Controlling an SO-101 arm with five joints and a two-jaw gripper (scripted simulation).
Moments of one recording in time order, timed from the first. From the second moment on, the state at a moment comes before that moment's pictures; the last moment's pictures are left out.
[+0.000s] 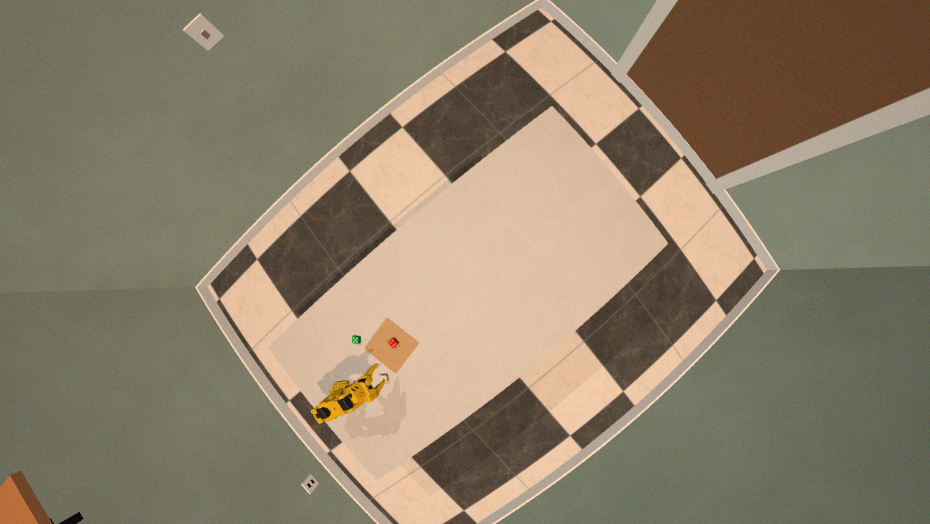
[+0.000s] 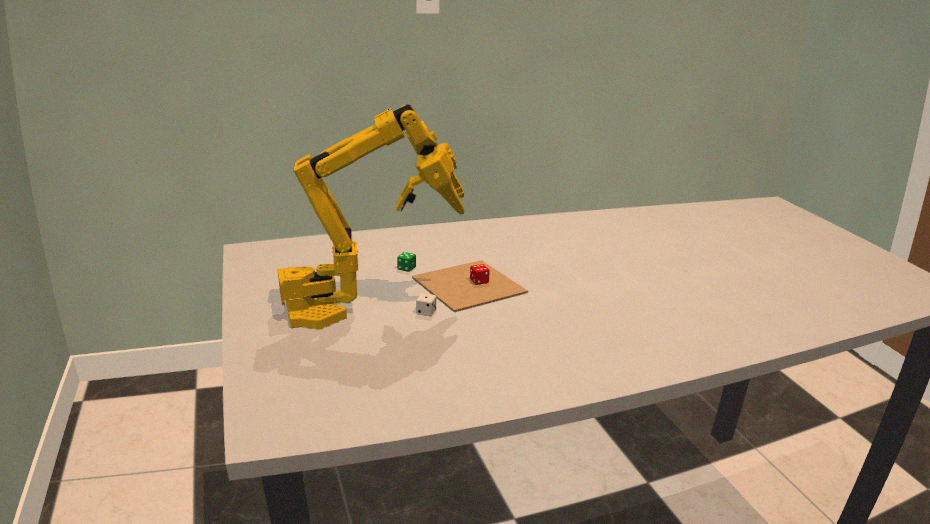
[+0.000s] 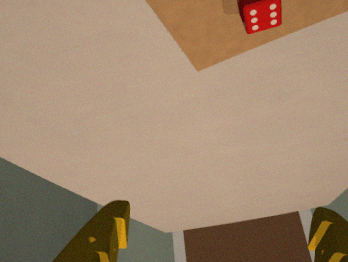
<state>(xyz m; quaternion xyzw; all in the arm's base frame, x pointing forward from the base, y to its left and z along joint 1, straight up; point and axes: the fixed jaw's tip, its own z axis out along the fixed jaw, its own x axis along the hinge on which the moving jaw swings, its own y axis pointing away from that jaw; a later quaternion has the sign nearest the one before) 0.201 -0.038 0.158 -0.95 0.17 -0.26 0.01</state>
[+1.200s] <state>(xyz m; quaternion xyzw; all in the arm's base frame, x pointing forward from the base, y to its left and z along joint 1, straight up) 0.186 -0.052 0.145 -0.93 -0.26 -0.22 -0.12</state>
